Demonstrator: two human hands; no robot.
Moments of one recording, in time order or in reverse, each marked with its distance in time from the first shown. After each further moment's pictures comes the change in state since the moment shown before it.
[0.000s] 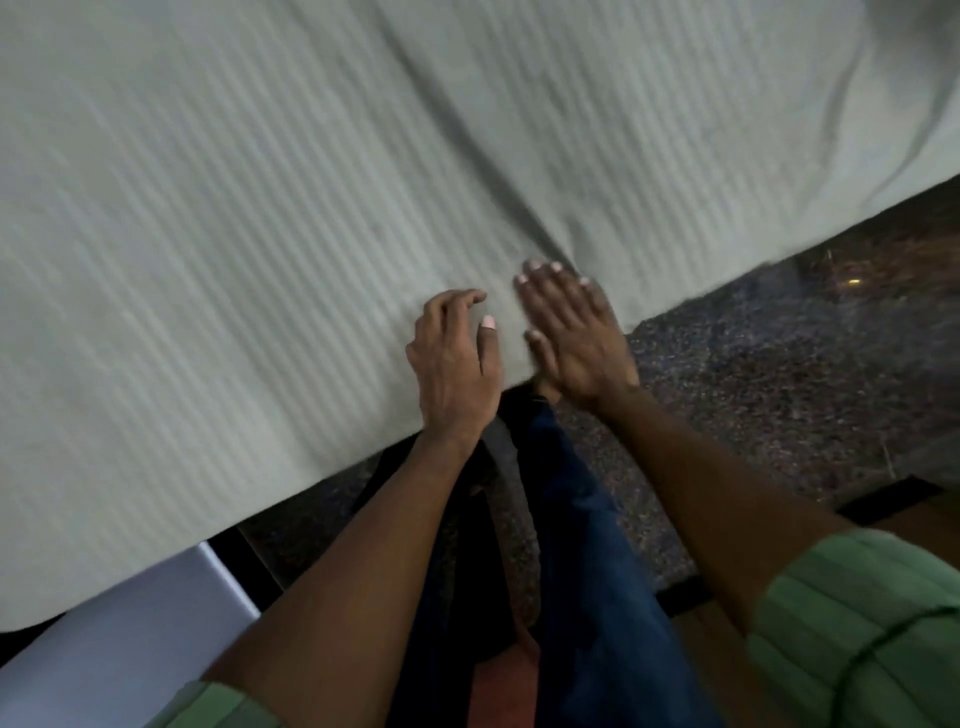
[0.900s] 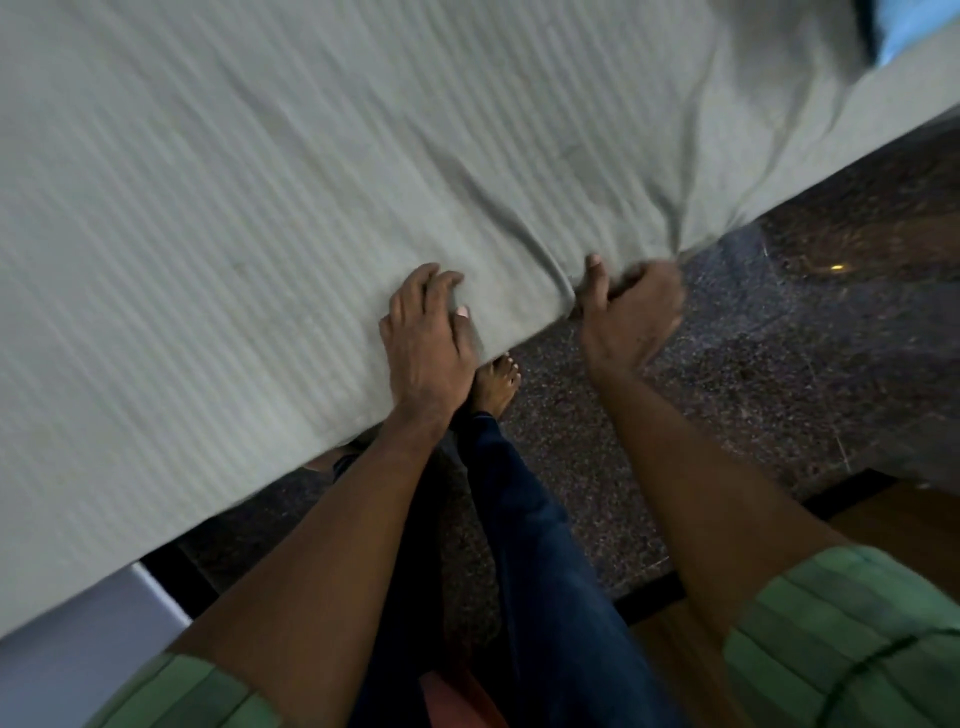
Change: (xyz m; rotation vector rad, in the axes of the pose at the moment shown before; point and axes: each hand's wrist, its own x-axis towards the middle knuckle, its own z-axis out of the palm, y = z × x) left_hand 0.027 0.097 0.098 0.222 -0.086 0.093; right_hand -0.025 0.163 -0.015 0.450 0.522 1.146
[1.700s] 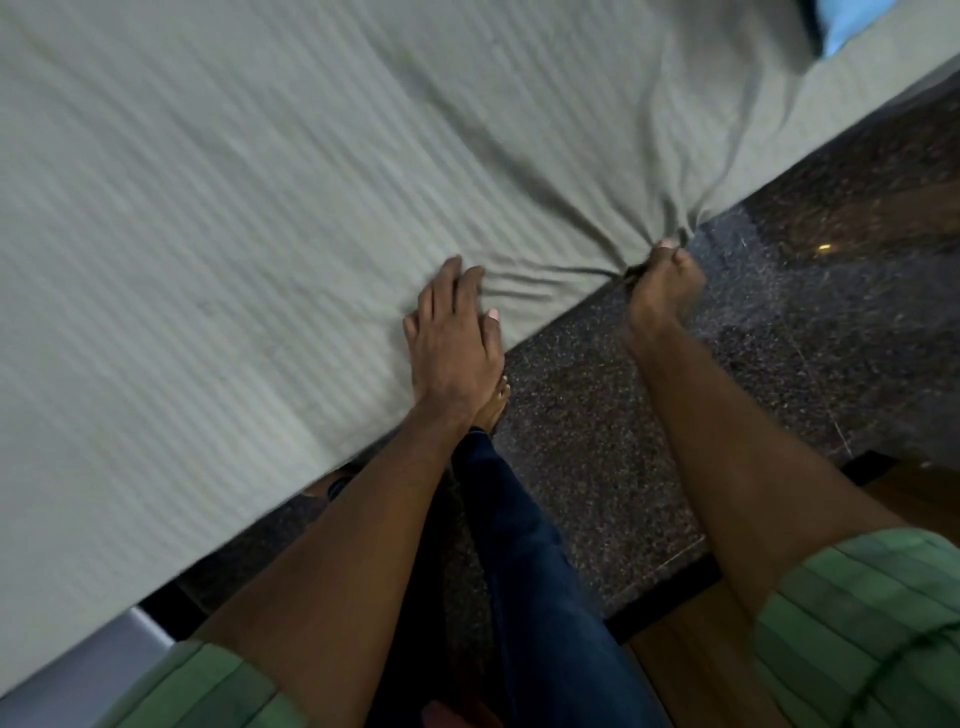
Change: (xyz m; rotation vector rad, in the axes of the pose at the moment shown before) left_hand 0.015 0.055 0.036 0.142 -0.168 0.107; right_hand 0.099 0.039 -0.005 0.593 -0.035 0.584
